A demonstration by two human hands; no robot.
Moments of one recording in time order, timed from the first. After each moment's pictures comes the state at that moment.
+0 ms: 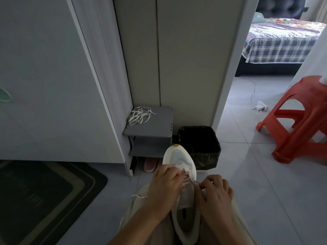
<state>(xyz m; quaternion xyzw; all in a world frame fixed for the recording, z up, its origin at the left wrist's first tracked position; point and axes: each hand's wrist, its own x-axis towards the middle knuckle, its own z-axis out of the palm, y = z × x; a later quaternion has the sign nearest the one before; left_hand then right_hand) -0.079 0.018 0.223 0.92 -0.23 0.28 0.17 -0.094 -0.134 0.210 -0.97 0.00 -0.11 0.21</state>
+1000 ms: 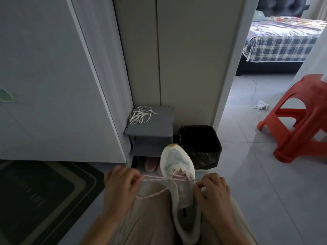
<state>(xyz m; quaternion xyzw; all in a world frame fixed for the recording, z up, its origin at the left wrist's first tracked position) -0.100 0.105 0.232 0.94 -0.06 0.28 0.18 -0.090 -0.134 0.198 -0.93 -0.04 -0.24 0.27</state>
